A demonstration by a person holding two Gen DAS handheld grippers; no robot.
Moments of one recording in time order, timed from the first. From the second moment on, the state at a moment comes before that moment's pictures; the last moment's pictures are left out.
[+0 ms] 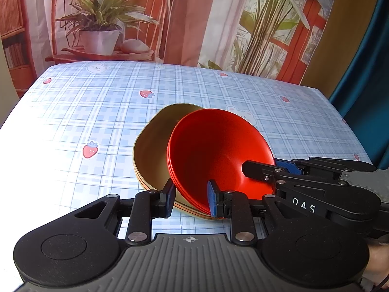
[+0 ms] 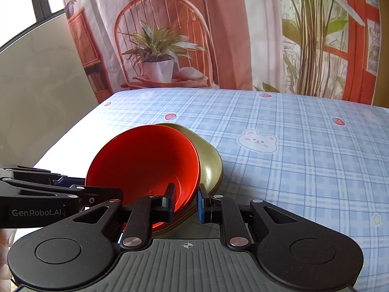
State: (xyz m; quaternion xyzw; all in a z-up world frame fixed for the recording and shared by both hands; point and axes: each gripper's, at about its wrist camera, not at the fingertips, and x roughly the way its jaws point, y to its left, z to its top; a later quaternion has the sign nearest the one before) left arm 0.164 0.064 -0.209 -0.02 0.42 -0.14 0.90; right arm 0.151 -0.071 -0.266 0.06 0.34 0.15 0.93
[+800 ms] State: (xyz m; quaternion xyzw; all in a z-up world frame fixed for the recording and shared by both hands) left arm 0.156 0.059 -0.182 0.01 0.38 -0.13 0.91; right arm 0.139 -0.077 -0.249 0.05 0.32 0.12 0.94
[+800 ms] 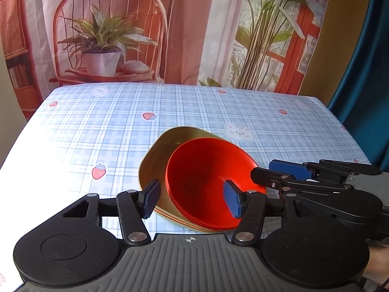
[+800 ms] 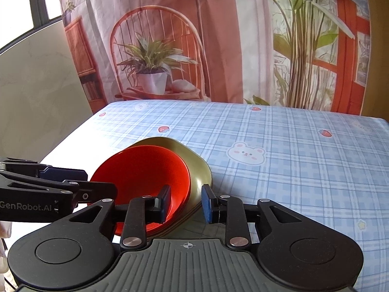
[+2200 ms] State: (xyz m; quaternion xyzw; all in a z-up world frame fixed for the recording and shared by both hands) left arm 0.093 0.049 -0.072 0.05 0.25 -0.03 0.97; right arm 0.080 -0.105 -0.123 0.03 0.21 0.06 0.98
